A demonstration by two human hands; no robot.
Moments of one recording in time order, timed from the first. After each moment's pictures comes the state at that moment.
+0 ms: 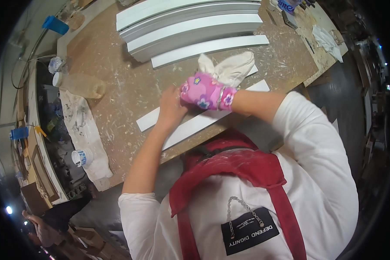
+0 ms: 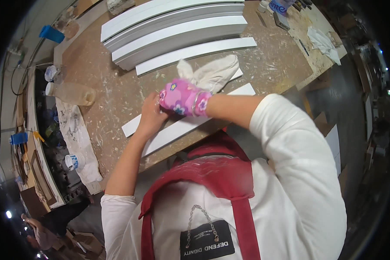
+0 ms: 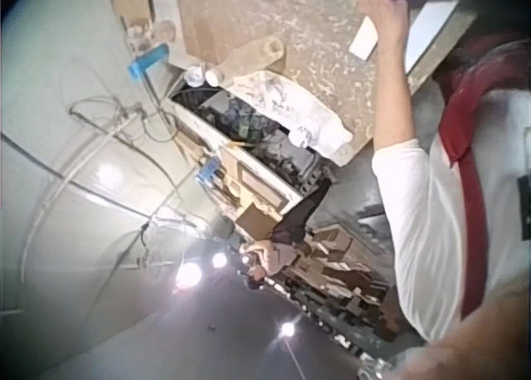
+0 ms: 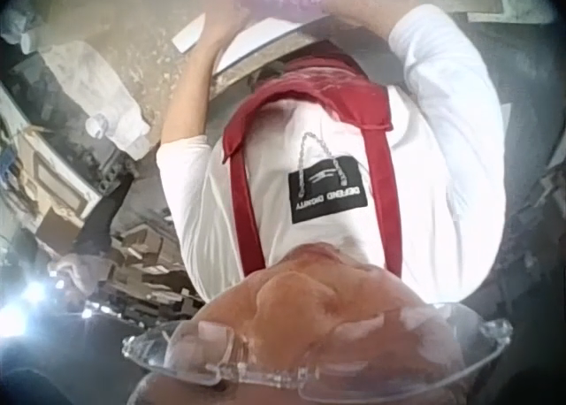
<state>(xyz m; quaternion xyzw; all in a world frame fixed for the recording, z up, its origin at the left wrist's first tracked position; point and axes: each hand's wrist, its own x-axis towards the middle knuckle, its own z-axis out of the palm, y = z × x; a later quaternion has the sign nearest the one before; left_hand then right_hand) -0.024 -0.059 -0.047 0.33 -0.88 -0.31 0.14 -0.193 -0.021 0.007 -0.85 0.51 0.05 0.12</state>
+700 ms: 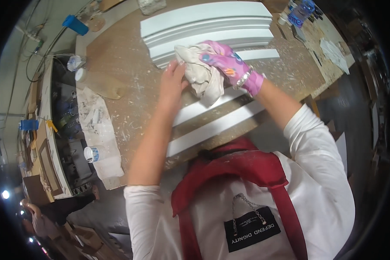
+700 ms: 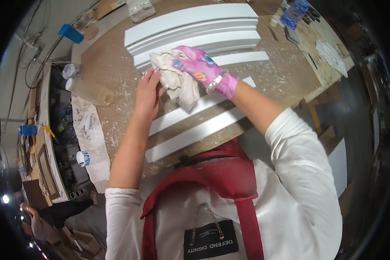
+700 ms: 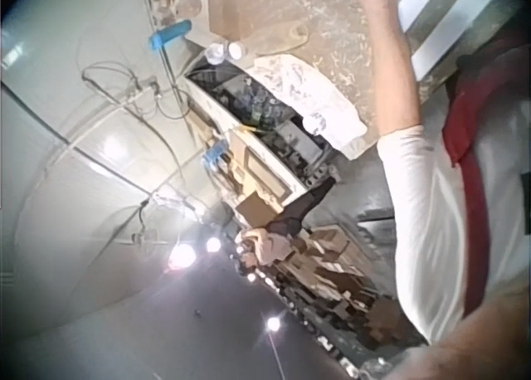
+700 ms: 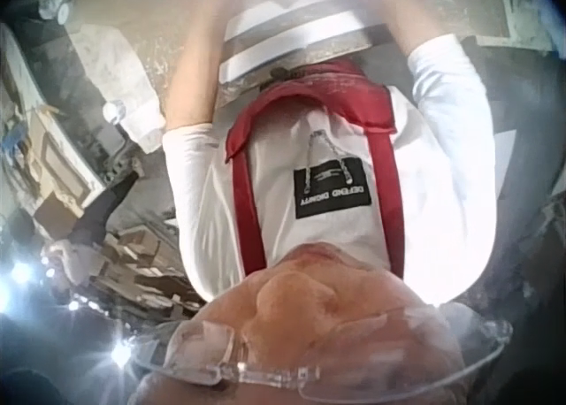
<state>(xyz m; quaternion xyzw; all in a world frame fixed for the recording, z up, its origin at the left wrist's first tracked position) -0.046 -0.107 0.043 0.40 -0.45 -0.72 0.35 -0.229 -0.065 0.047 -0.46 0.43 -0.56 0.54</state>
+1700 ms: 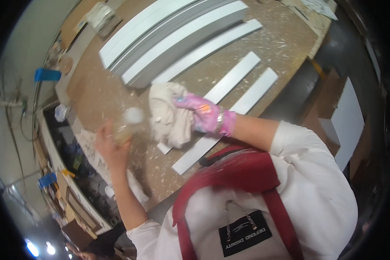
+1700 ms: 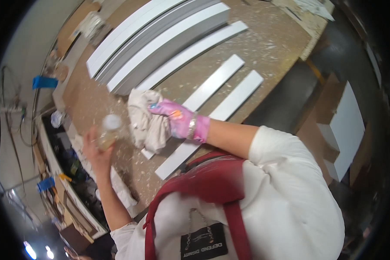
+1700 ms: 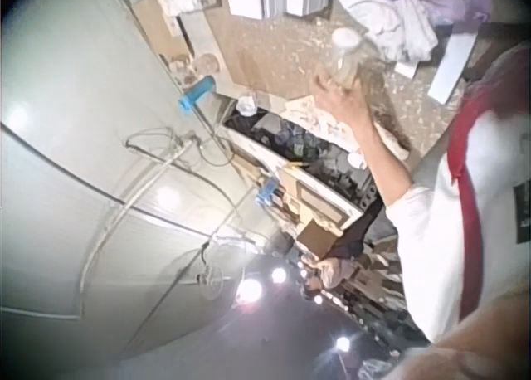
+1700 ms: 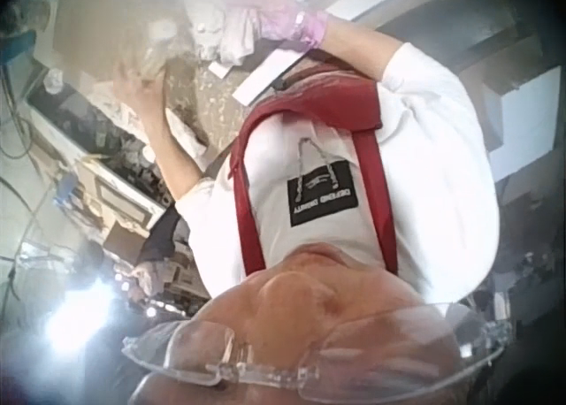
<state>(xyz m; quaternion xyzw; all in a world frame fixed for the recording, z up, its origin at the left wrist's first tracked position) 0.123 -0.170 0.047 0.34 -0.92 -0.01 0.17 -0.134 -0.029 -0.001 -0.01 0.08 -0.66 0.75</state>
